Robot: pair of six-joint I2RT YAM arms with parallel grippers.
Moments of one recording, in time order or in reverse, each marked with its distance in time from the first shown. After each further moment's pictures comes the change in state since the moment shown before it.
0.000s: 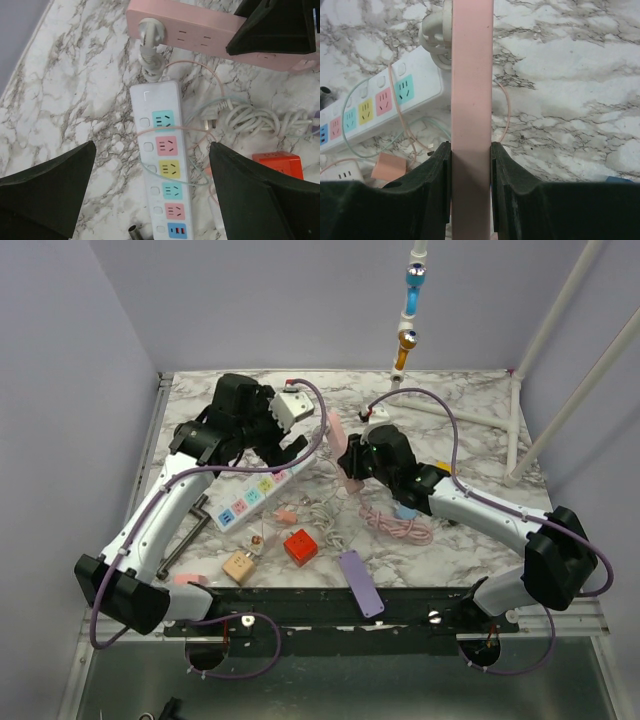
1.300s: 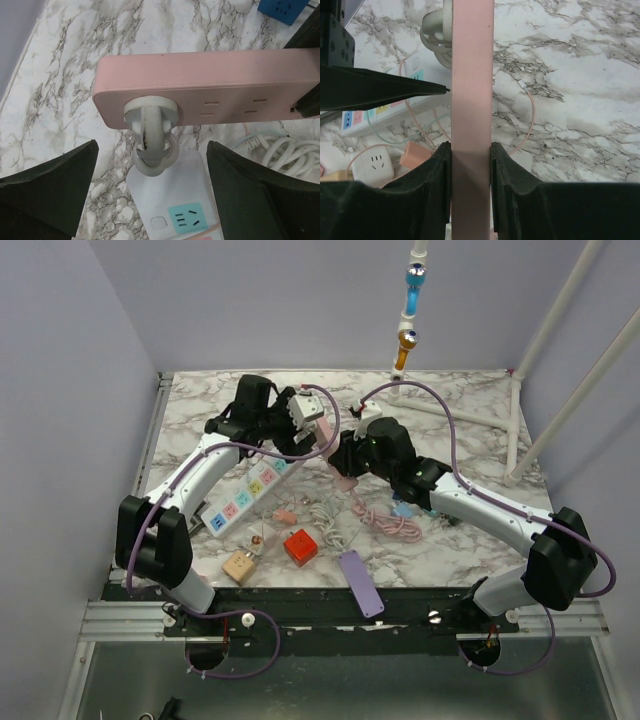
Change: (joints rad) left arm 0.075 0.261 -0.124 0.394 0.250 0.130; right arm 0.011 0.000 0.090 -0.051 -0.144 -0.050
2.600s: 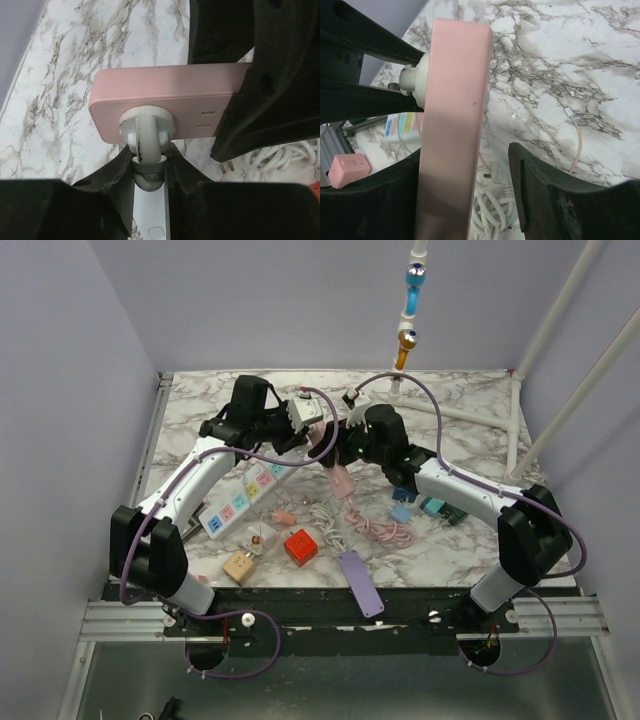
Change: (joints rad) left arm -0.008 -0.042 0.002 -0.052 0.060 0.006; right arm -0.079 0.160 0.052 0.177 -0.238 0.072
